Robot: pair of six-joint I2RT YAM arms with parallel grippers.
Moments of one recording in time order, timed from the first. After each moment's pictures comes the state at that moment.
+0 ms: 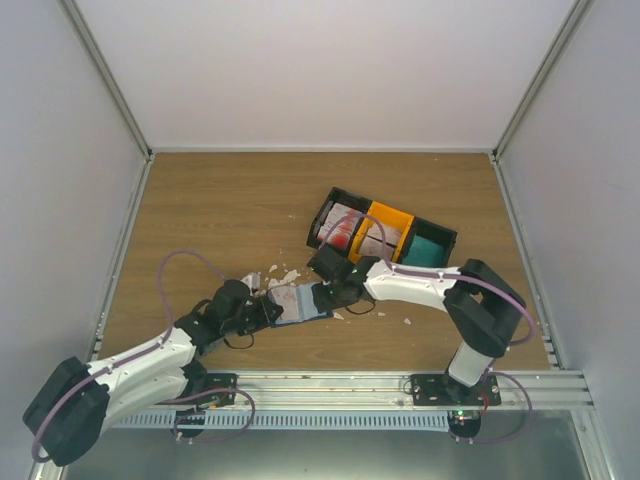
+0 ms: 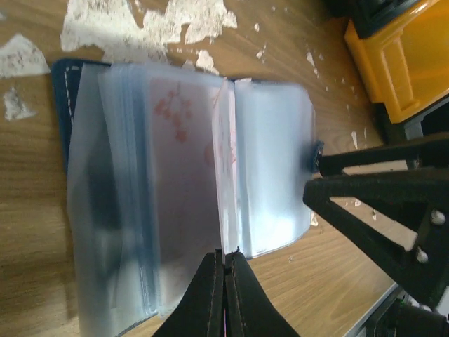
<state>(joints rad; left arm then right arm) -0.66 0.89 0.21 -0.02 0.19 -1.02 0.94 1.68 0.99 -0.48 -0.03 0.63</state>
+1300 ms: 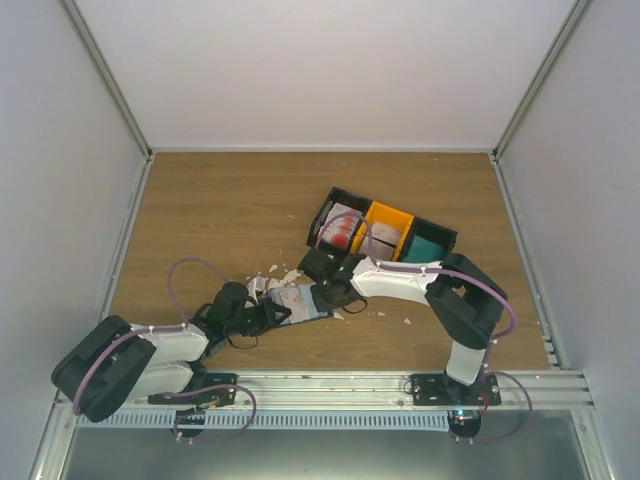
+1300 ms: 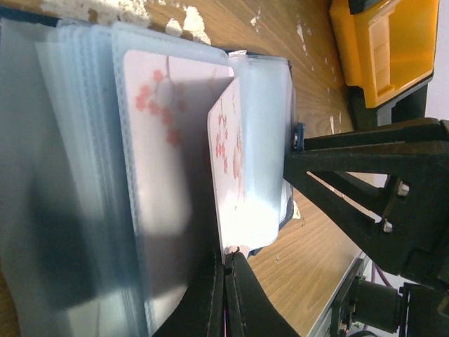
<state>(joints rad) -0.59 1.17 0.08 0.48 0.39 -1.06 0.97 1.81 1.10 -0.61 0.09 0.63</state>
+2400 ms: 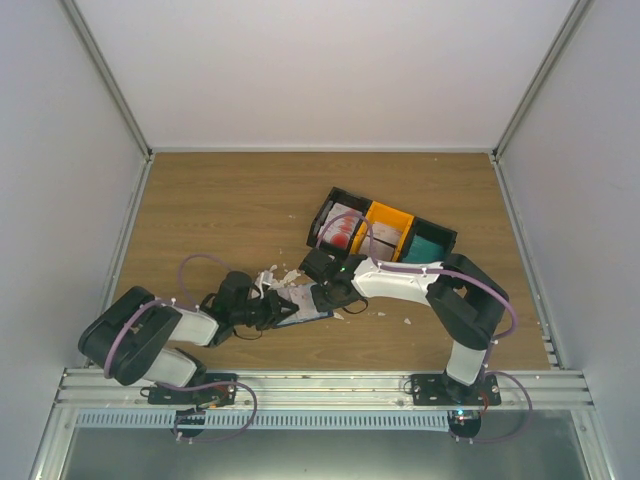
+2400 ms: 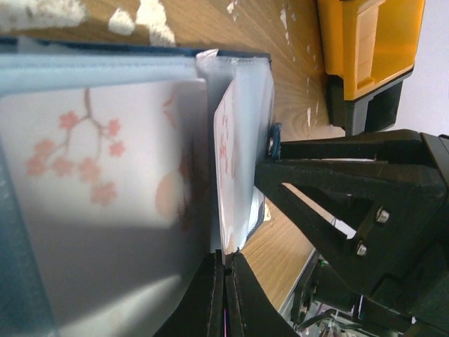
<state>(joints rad) -0.53 1.43 0.17 0.63 0.59 -1.10 0.97 1.80 1.08 -0.58 0.08 0.63</state>
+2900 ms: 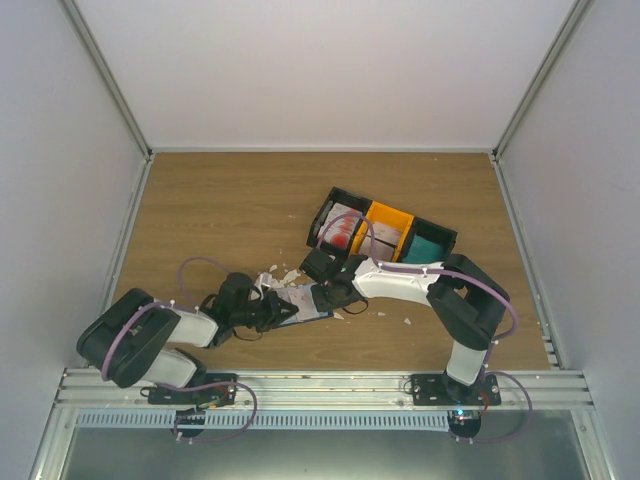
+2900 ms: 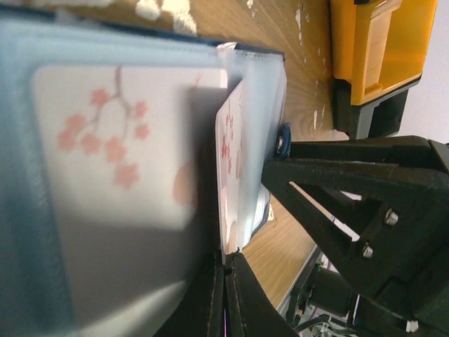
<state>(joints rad) -0.54 1.39 0.14 0.62 0.57 -1.16 0.97 1.80 1.08 -0.58 0.08 0.65</state>
